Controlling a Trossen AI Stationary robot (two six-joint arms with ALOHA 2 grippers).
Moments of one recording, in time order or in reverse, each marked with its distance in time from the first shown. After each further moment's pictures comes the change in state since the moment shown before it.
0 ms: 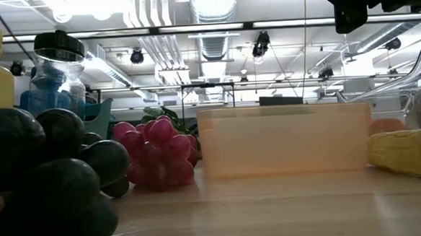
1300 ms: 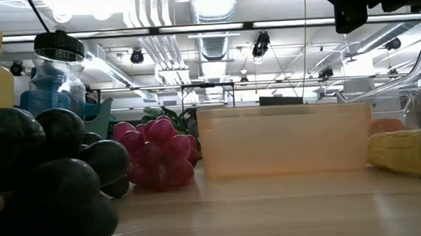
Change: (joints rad) left arm -0.516 0.654 0.180 0.019 -0.005 -0.286; right arm 0.000 0.000 0.000 0.000 0.000 0.000
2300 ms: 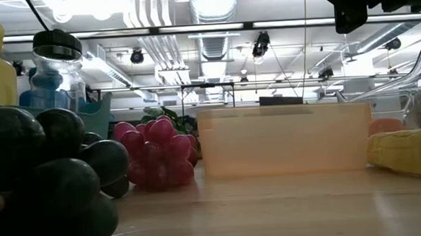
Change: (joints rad) left arm -0.060 0.186 -0.004 0.158 0.022 0.034; right arm 0.000 0.000 0.000 0.000 0.000 0.000
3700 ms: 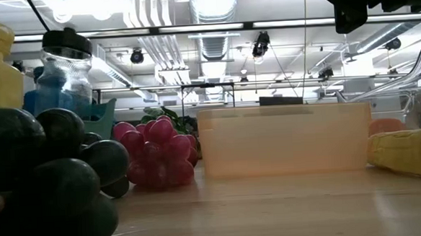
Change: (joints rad) left arm 0.000 -0.168 -0.111 -0.226 -0.067 -0.325; right arm 0.000 0.000 0.000 0.000 0.000 0.000
